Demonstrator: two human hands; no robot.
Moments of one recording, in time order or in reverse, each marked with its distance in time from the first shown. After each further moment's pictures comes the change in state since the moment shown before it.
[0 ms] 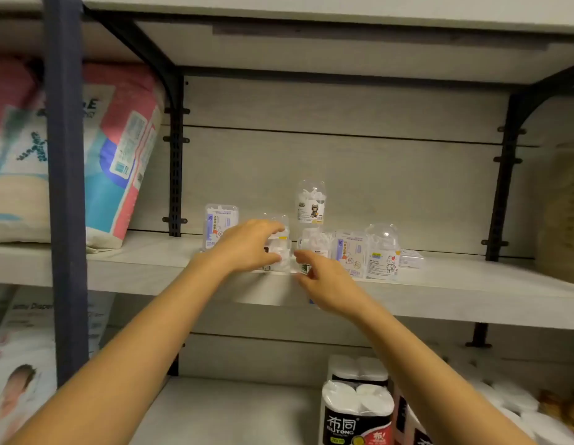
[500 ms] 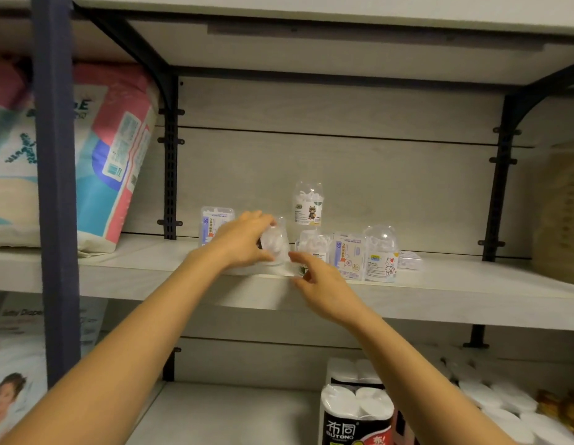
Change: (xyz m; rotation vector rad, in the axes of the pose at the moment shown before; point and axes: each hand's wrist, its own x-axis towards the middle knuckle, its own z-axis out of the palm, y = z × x) left_hand 0.013 -0.011 -0.001 -0.001 0.030 0.000; right_hand -0.003 0.001 0.006 0.131 0.059 -0.018
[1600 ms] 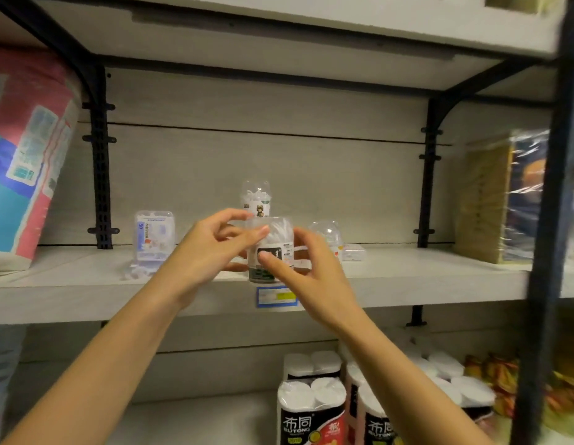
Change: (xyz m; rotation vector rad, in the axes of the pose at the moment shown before) left_hand -0.044 0.067 -0.013 -1.133 0.100 -0.056; right_hand -0.041 -0.001 -0.040 0.252 0.326 -0.006
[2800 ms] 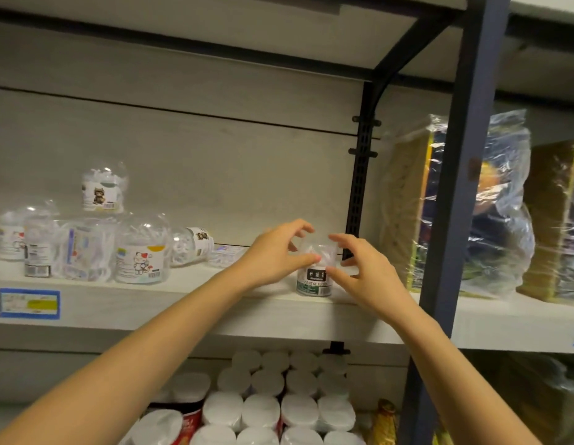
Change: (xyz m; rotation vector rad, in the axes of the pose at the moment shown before) left_hand 0.154 -0.022 0.347 0.567 -0.129 0.157; right_hand 0.051 0.216 -0.311 -0.531 -0.108 0.007
